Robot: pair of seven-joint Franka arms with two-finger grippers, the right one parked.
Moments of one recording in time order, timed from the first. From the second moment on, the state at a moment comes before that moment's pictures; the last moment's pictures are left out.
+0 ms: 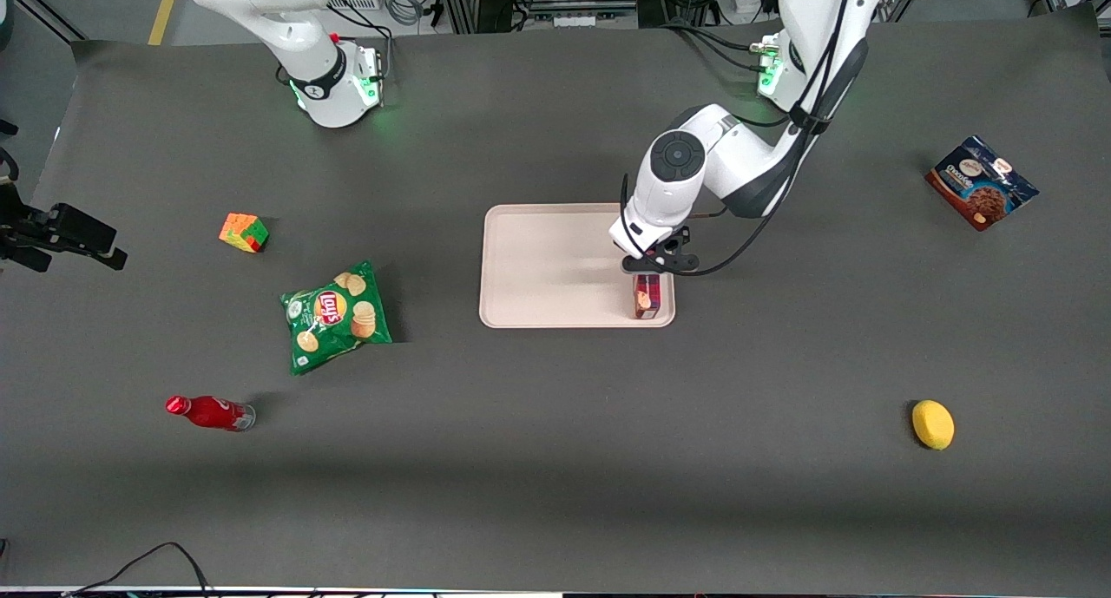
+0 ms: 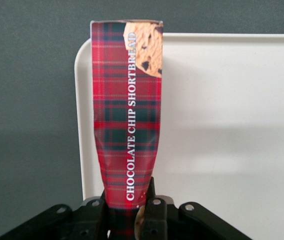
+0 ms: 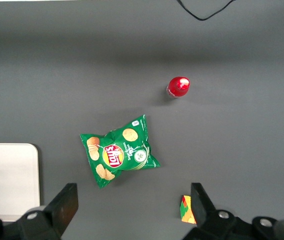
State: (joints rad) arm -0.30 0.37 -0.42 -2.15 0.15 2.46 -0.83
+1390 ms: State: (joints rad) arm -0.29 0.34 -0.40 -2.10 0.16 2.42 -0.82
